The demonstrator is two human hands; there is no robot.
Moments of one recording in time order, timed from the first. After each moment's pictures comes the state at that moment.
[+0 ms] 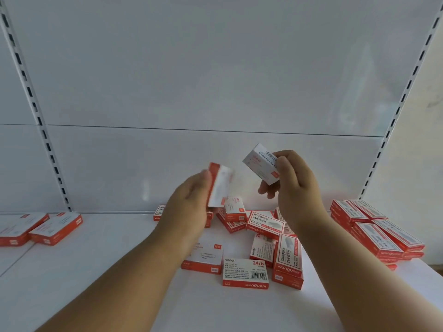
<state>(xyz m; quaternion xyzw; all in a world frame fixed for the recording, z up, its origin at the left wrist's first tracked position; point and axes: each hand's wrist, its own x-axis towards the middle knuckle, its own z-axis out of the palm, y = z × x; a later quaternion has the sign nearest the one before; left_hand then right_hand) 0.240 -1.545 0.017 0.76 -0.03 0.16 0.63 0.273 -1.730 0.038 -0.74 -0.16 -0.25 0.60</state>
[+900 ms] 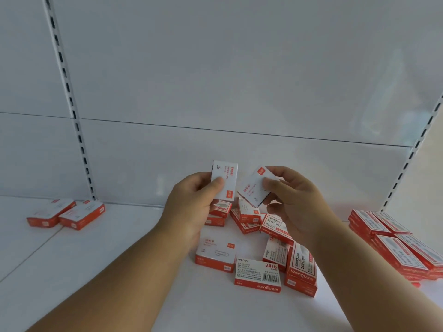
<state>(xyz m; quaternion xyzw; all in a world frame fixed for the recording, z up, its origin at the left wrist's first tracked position) 0.244 -1.531 0.017 0.68 0.02 0.17 0.71 0.275 -1.721 0.034 -0.67 -0.12 -0.02 0.73</state>
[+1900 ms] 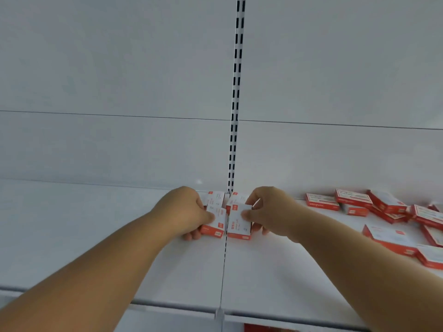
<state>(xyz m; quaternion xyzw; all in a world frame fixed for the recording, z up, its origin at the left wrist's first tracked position) 0.159 -1.201 0.014 0.93 0.11 -0.01 0.34 0.214 -1.402 0.008 -0.91 -0.14 0.08 0.39</state>
